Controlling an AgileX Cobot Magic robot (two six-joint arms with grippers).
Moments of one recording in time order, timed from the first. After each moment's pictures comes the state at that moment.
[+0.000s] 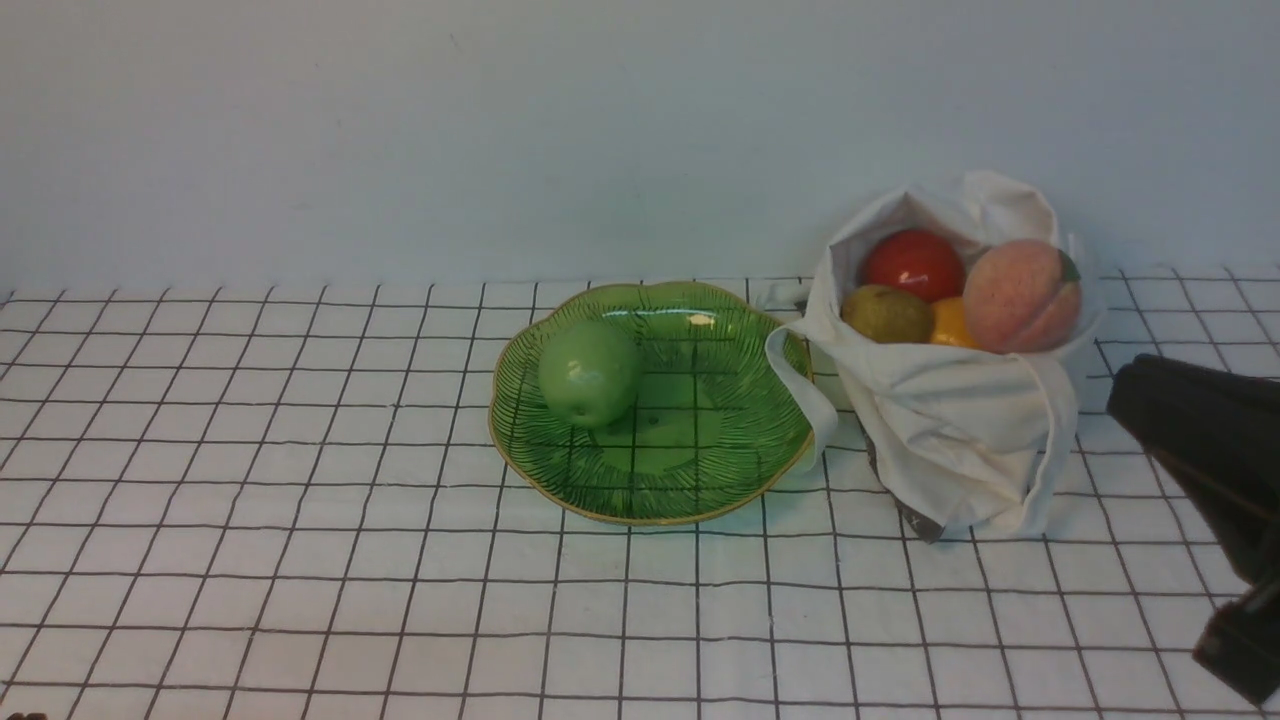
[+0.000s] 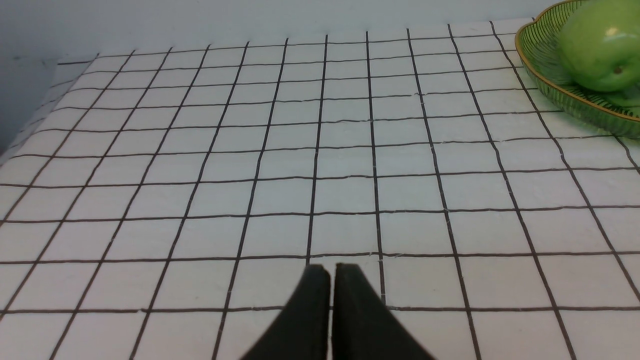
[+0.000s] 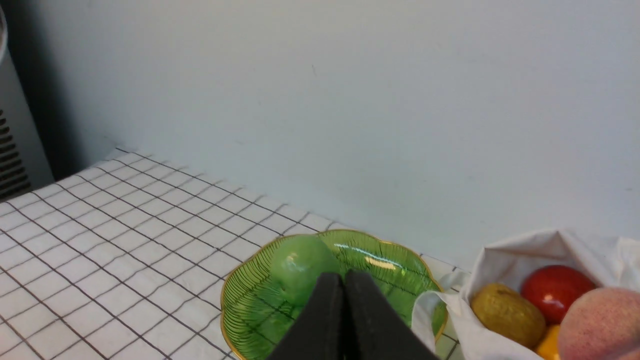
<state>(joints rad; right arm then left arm) 0.55 0.64 -0.47 -0.34 0.08 0.31 -0.02 -0.01 0.03 0.14 0.38 -0.08</state>
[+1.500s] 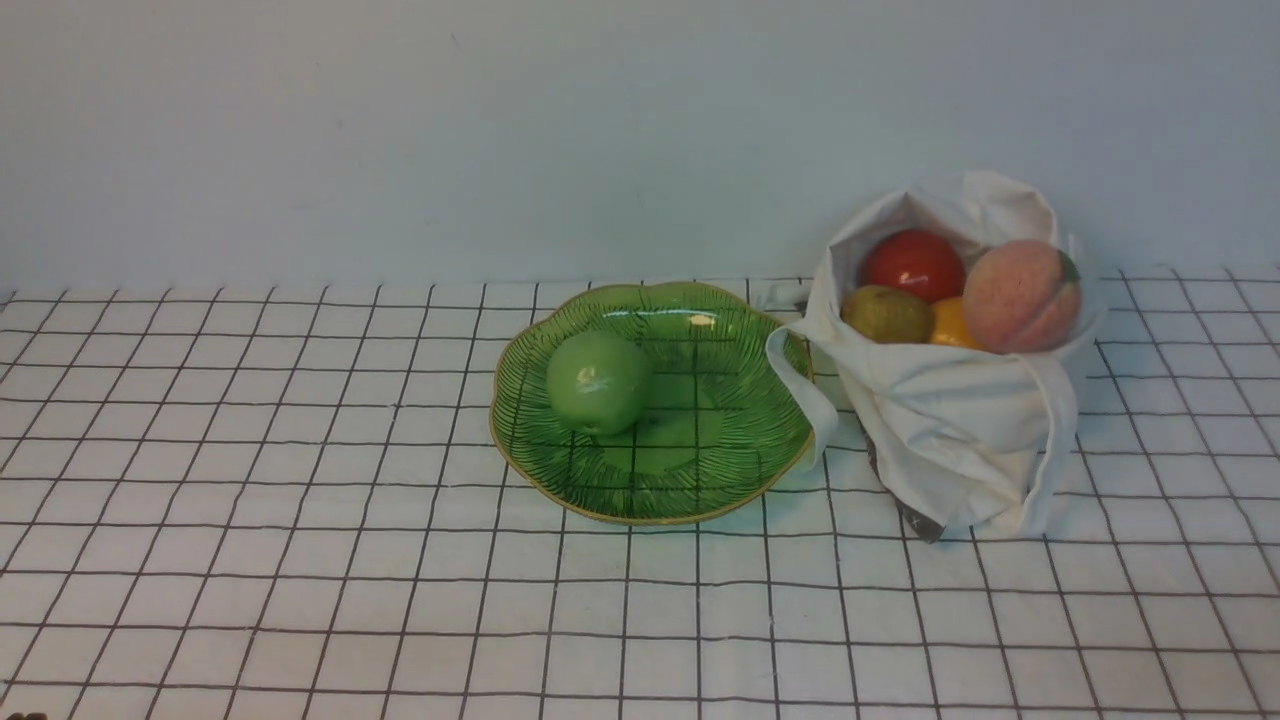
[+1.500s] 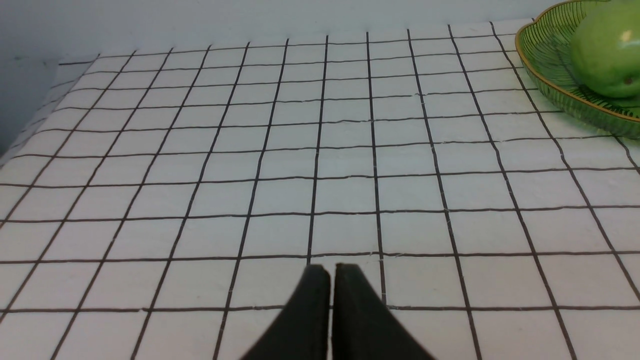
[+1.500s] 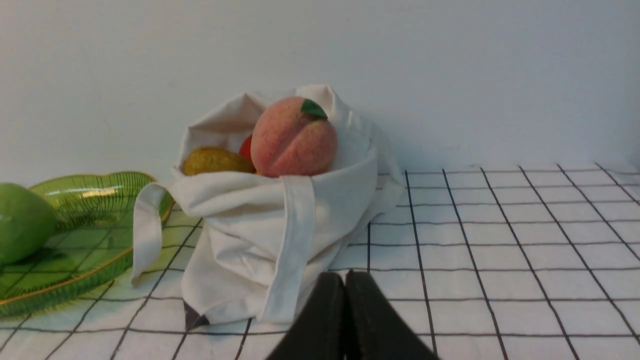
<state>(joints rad) 0.02 -0.01 0.03 -0.08 0.24 0.13 -0.02 -0.01 0.03 0.14 0.38 -0.08</state>
